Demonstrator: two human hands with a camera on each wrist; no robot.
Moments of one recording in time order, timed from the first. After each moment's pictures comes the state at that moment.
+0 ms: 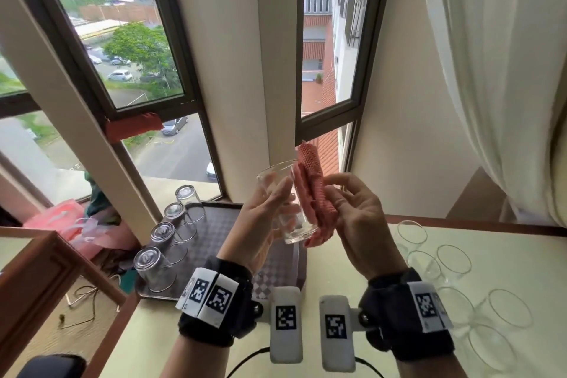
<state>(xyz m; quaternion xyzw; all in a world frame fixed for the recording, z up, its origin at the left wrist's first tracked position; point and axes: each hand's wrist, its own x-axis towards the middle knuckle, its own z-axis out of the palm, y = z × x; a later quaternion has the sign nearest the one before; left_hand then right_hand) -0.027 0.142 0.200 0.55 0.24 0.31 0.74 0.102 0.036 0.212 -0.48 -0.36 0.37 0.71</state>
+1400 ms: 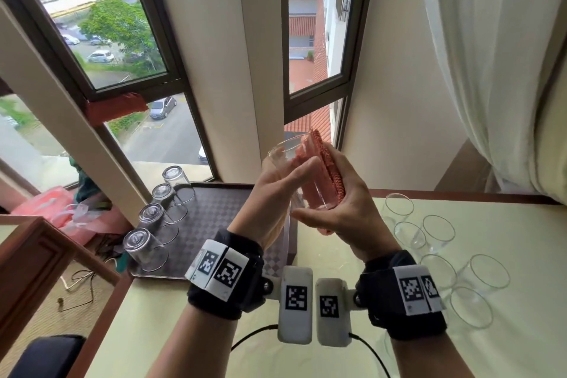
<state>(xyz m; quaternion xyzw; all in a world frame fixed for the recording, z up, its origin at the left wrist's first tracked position) -0.003 0.112 0.215 0.60 0.10 0.25 0.75 0.107 0.019 0.196 -0.56 -0.49 0.29 0.60</state>
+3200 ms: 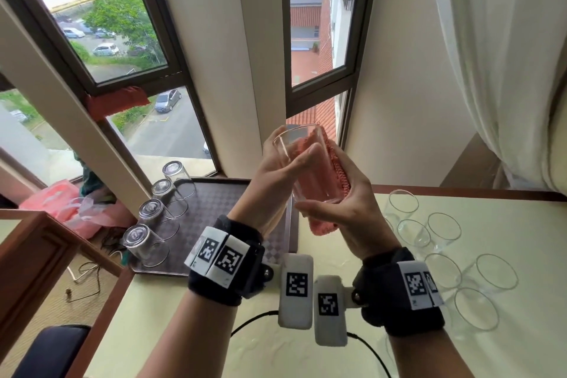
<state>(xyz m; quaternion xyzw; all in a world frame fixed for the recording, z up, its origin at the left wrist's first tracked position) 0.011 0.127 0.213 0.60 0.18 0.28 0.73 0.117 0.026 0.186 -0.48 -0.45 0.36 0.66</state>
